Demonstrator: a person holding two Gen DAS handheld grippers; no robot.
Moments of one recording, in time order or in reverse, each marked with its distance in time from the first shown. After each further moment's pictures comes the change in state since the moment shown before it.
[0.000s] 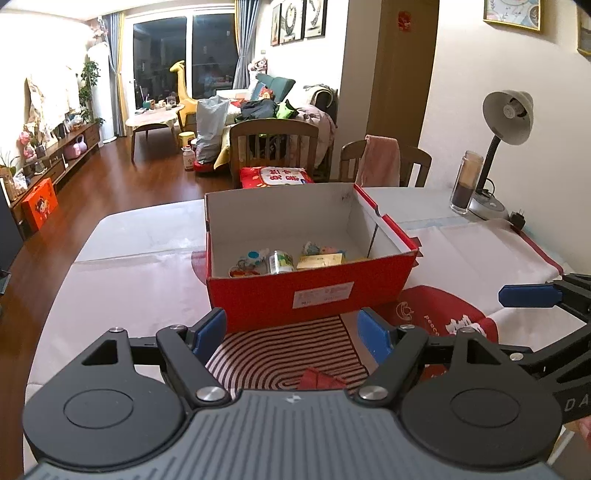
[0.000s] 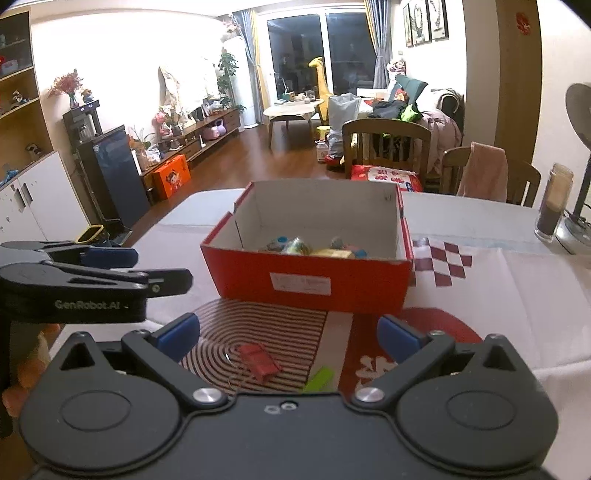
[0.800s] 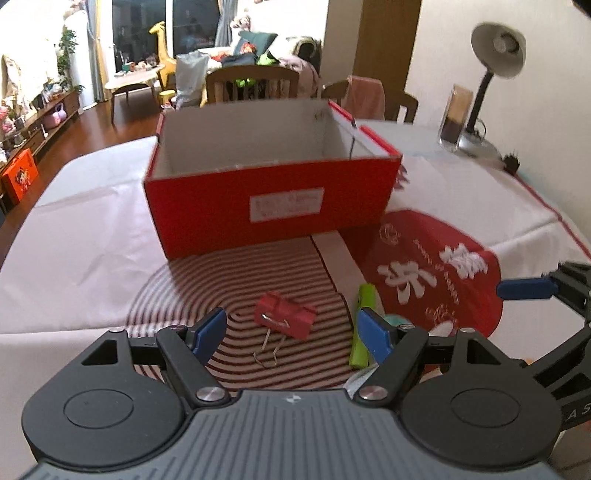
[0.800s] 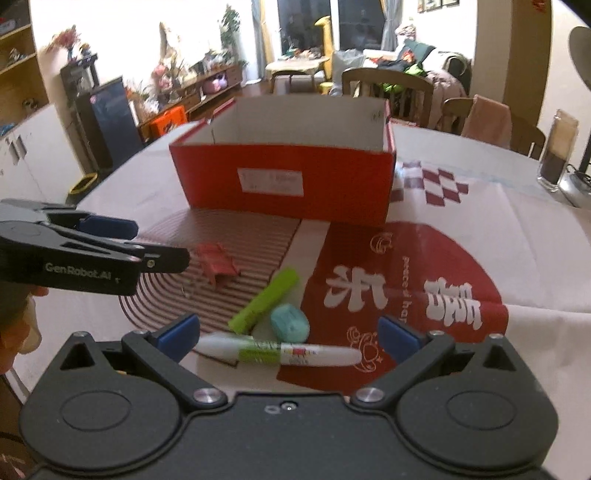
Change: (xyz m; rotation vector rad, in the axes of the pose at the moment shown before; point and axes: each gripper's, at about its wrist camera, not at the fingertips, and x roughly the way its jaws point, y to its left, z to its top) left arm 0.063 -0.035 -0.063 0.028 0.158 -0.043; right arm 0.032 -0.033 -0.074 -0.065 0.157 0.007
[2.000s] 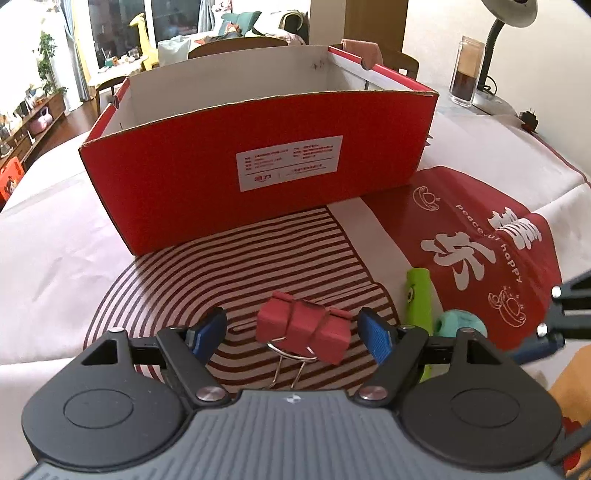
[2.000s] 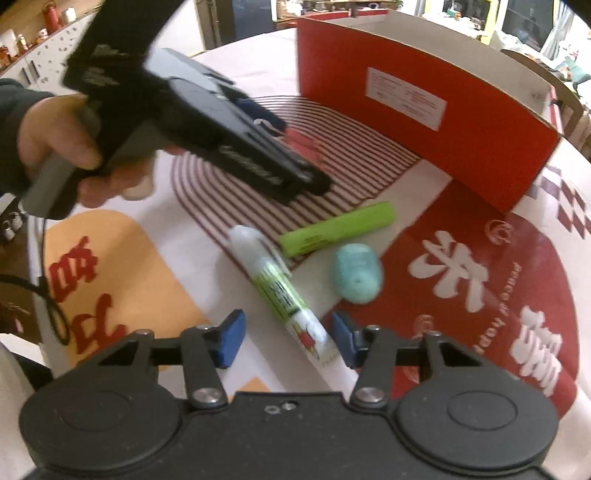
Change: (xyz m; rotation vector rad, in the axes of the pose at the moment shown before) left arm 0.086 0.009 0.001 0.075 0.064 0.009; right arm 0.056 0.021 -0.011 -0.436 0.244 0.262
